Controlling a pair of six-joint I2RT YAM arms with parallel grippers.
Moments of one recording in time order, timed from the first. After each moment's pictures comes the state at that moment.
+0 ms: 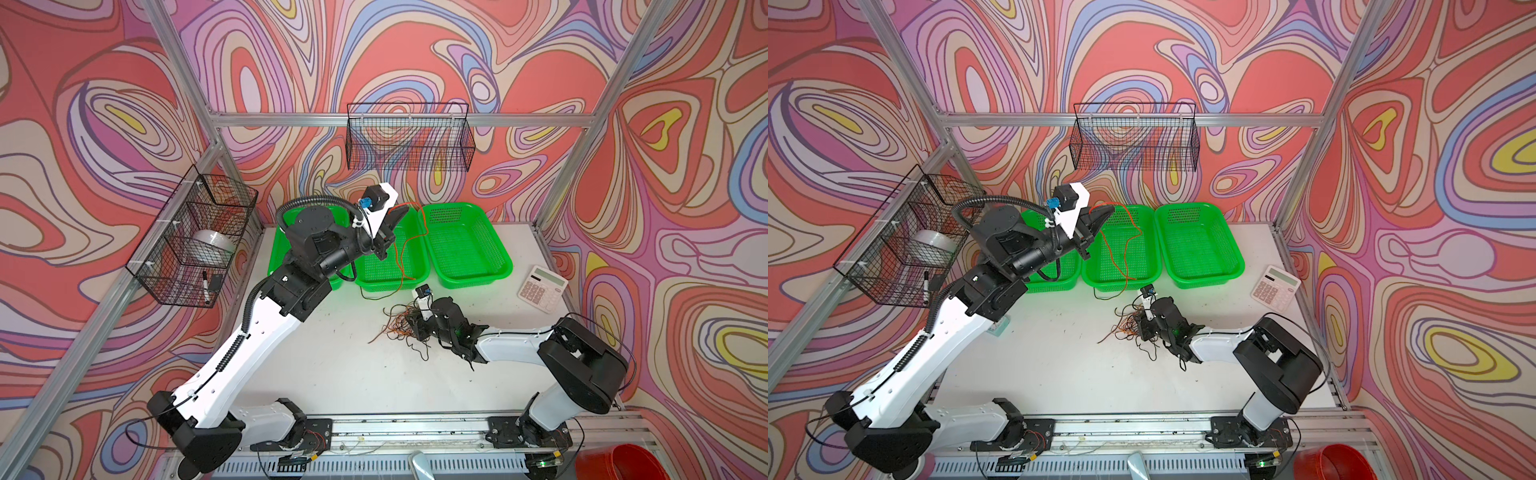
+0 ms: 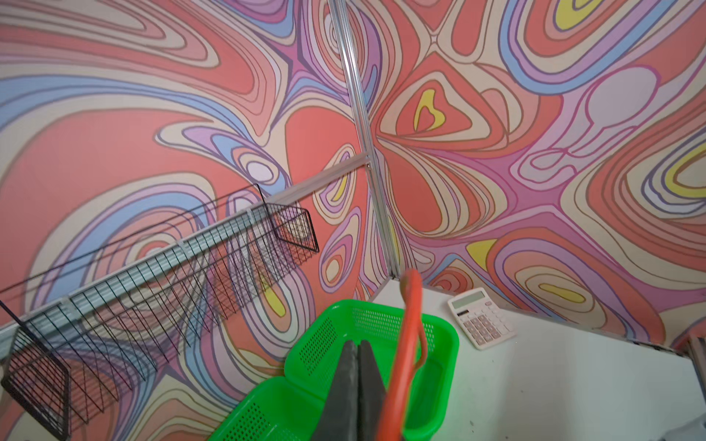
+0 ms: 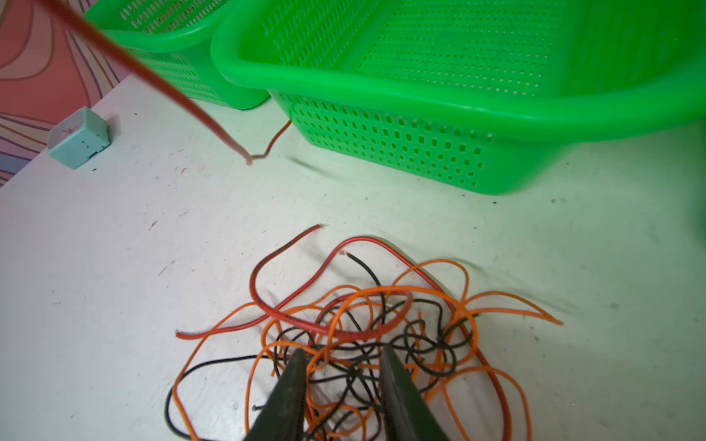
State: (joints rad) left arm -0.63 1.29 1.57 -0.16 0.25 0.23; right arm 0.75 1.57 0.62 0.40 0.02 0.29
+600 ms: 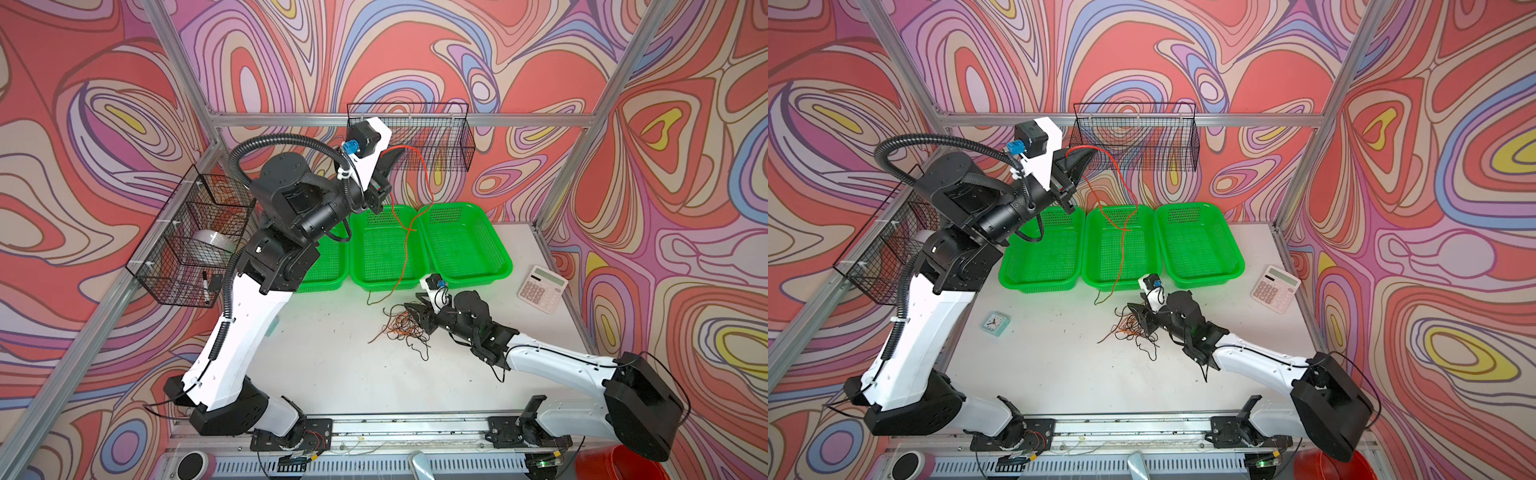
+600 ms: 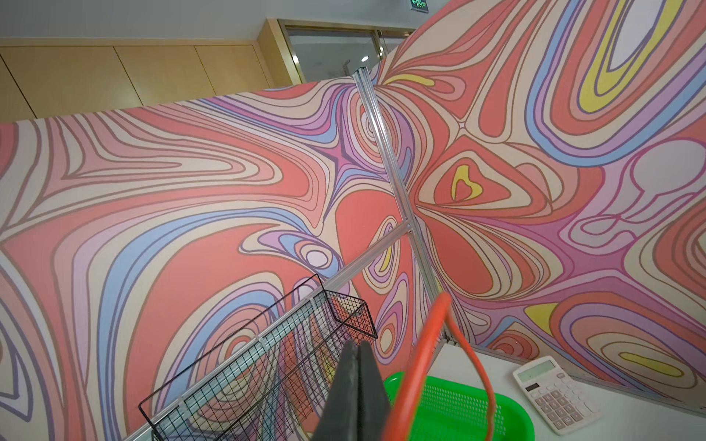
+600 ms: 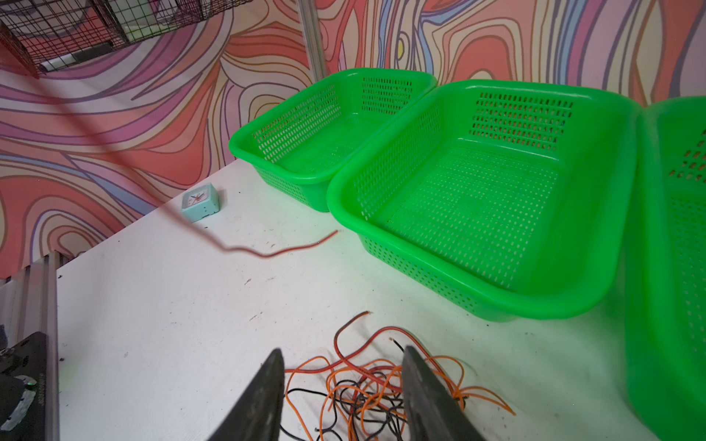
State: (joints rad) left arm -0.63 1.49 2.13 -0.36 0.22 0.32; right arm 0.75 1.30 0.68 0.35 -0.09 0.13
